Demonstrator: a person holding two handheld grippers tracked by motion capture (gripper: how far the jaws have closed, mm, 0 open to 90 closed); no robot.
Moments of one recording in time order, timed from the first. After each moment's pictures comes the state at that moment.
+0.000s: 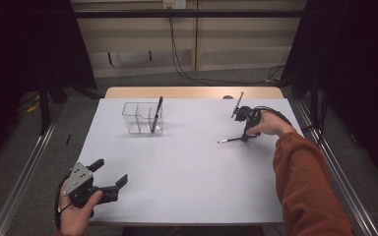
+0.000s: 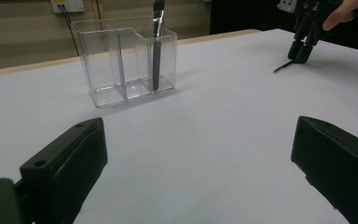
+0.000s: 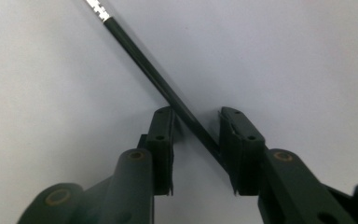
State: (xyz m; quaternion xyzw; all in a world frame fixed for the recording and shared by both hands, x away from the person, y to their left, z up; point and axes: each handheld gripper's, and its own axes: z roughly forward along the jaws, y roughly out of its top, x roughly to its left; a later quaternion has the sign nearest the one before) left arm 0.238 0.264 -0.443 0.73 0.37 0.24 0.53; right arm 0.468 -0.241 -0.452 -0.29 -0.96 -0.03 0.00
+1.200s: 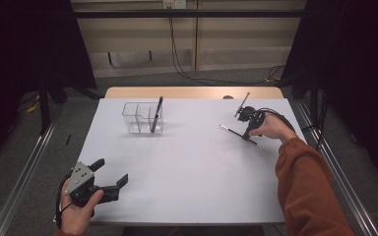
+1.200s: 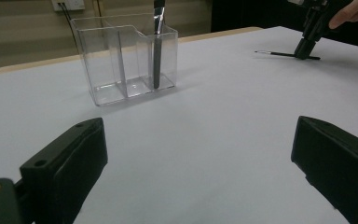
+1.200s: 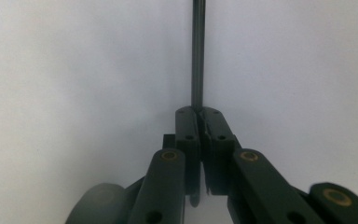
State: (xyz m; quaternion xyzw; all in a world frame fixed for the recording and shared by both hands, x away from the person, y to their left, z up) left arm 0.239 0.262 -0.445 0.73 0.37 0.24 0.52; right arm 0.457 -0.251 -0.449 -0.32 -0.94 -0.08 -0.01
